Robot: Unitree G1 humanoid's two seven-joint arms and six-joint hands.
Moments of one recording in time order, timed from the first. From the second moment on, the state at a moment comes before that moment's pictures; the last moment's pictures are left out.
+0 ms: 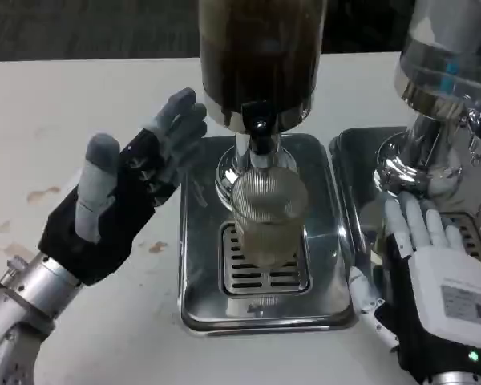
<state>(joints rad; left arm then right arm) -0.21 0.40 -0.04 0.47 -0.66 -0.38 -0.82 0.27 -0.21 0.36 -0.11 -0.98 0.21 -0.45</state>
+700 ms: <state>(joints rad) -0.38 0.38 0.09 0.30 -0.59 -0.14 -1.03 0.26 -0.21 0.37 -0.10 -0.98 0.21 -0.45</state>
